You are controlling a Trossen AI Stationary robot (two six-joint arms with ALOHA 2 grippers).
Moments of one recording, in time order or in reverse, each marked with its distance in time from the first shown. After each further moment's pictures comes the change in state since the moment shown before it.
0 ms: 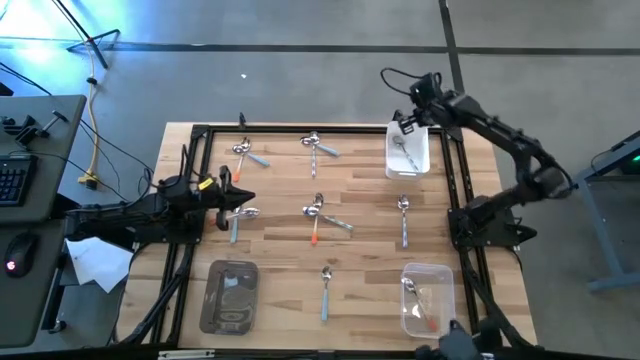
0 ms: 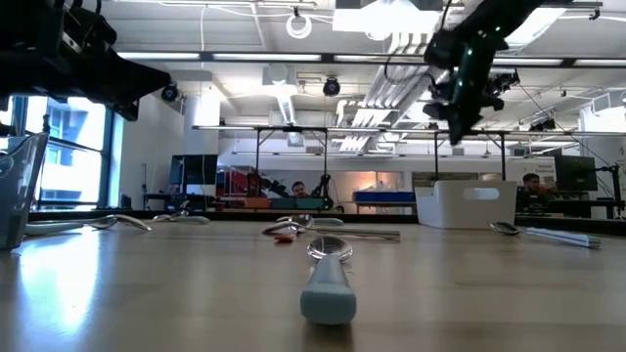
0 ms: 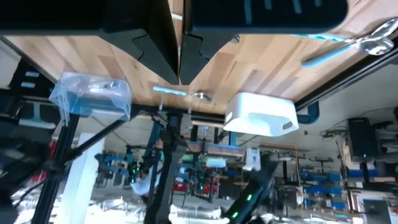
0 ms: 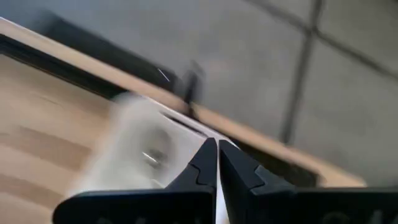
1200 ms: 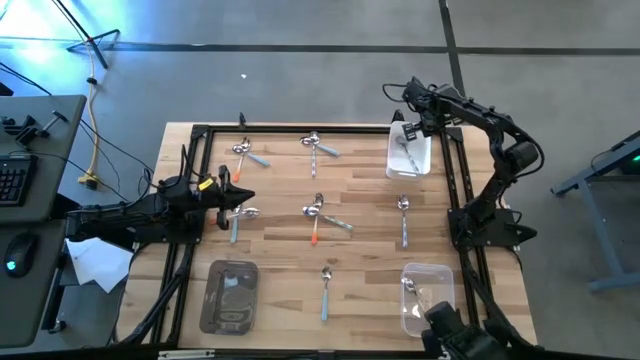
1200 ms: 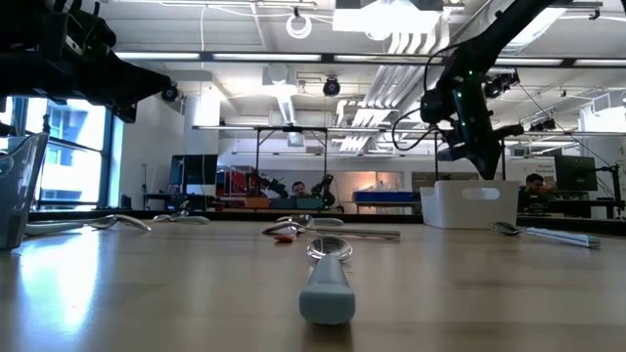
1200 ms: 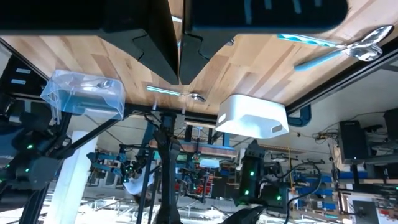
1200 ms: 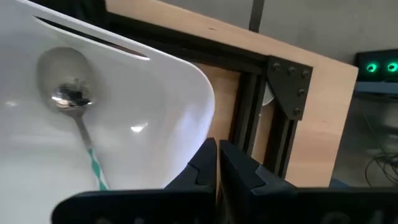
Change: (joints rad) left arm 0.000 -0.031 -0.008 -0.023 -0.032 -0.011; right arm -0.118 0.321 0.118 -0.346 0.063 0.226
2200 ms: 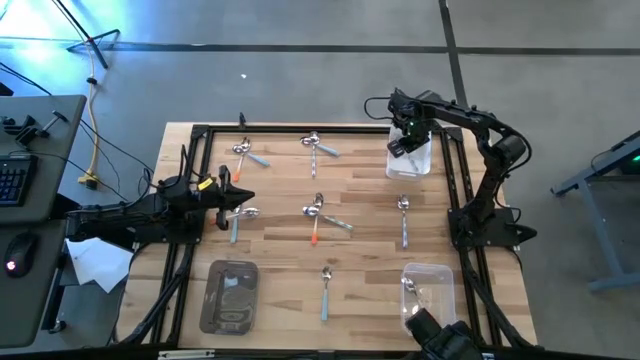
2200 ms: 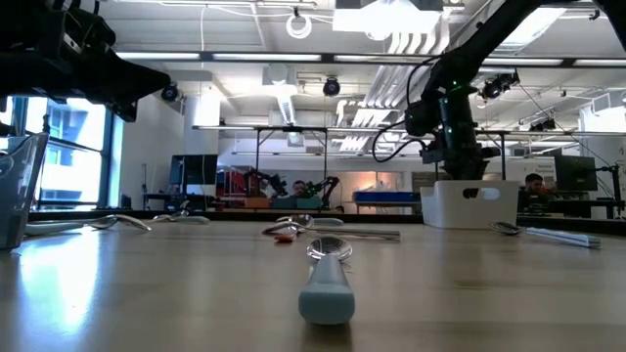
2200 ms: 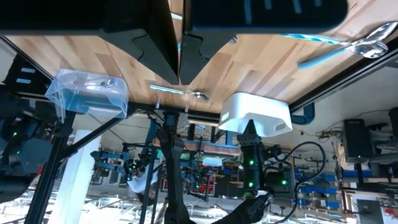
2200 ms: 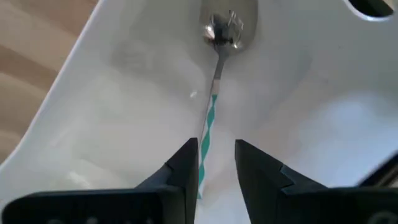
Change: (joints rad) left arm 0.000 0.000 0.000 0.008 0.012 -0.003; right arm 0.098 0.089 0.019 -0.038 -0.291 -0.204
